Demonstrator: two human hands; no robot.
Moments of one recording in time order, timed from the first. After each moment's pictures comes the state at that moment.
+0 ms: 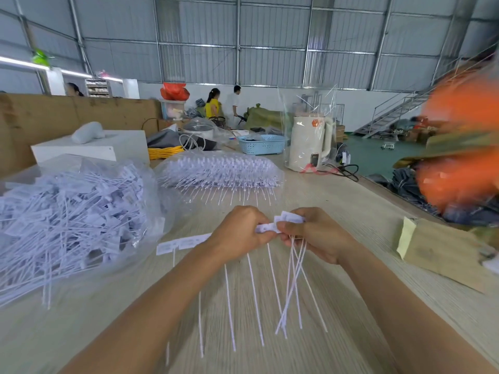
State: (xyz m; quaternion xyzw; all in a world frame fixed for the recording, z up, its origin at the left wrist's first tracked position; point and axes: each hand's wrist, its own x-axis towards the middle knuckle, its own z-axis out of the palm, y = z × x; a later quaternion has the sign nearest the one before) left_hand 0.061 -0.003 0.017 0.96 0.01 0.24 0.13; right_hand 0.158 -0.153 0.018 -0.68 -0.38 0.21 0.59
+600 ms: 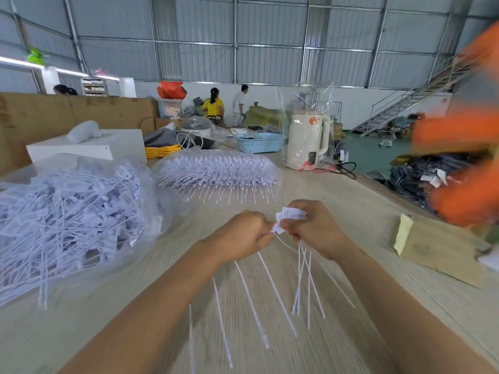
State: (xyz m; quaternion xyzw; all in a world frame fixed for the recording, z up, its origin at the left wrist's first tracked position) left_hand 0.060 -0.011 0.018 0.98 -0.07 0.16 0.07; right_hand 0.159 -0.152 0.019 -0.74 -0.39 0.05 0.55
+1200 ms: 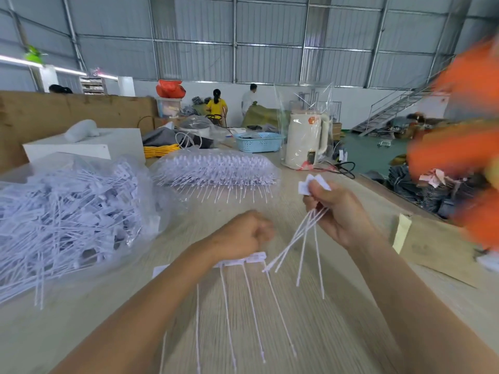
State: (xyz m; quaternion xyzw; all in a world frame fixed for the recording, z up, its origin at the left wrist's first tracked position) left_hand 0.056 -0.013 0.016 0.94 0.01 0.10 0.32; right_hand 0.166 -0.172 0.049 -0.47 -0.26 0.23 0.81
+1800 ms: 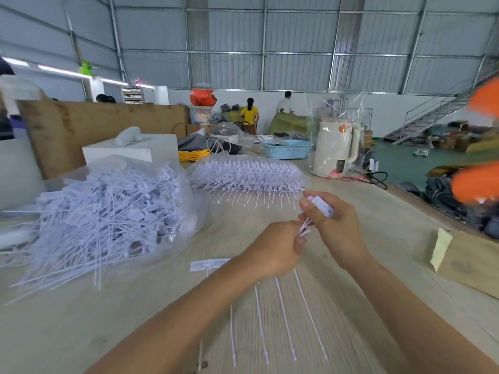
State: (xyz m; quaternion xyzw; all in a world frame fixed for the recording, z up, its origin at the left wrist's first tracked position) left_hand 0.022 -0.051 0.033 0.95 0.06 0.19 0.25; right_hand 0.119 -0.137 0.032 -0.62 -0.34 0.02 0.71
